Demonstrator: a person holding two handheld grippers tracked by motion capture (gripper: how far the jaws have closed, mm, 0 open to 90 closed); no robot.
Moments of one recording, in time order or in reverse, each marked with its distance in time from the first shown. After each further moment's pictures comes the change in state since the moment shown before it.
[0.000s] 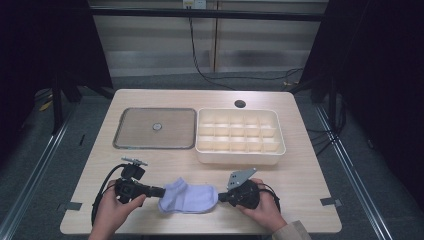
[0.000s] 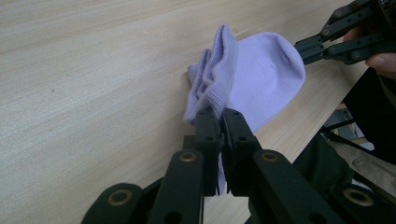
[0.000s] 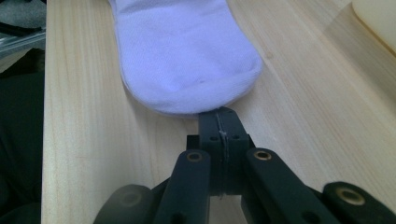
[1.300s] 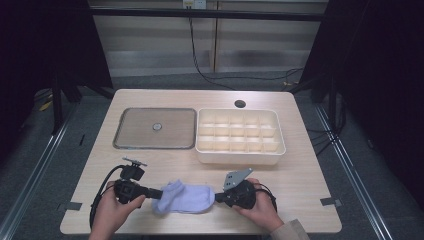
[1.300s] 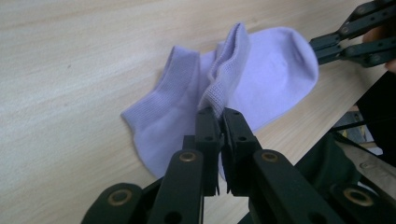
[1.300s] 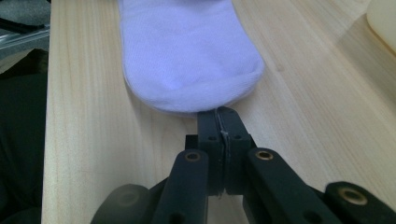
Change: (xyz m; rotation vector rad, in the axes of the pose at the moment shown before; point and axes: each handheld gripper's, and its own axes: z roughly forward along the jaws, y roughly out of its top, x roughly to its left) left arm 0.003 -0.003 0.000 0.069 0.081 -0.035; right arm 0.003 0.006 0.007 0.000 0.010 -0.024
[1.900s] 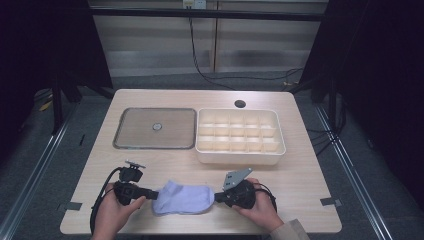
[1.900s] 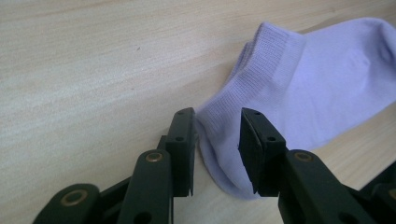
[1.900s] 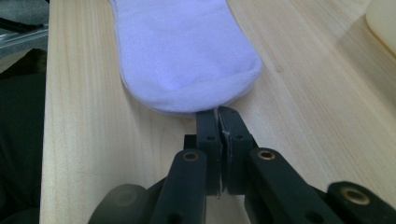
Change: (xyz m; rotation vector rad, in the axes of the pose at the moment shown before) left arm 0.014 -0.005 0.017 0.001 0.158 -0.046; right arm 0.000 0.001 0.001 -0.001 -0.003 0.000
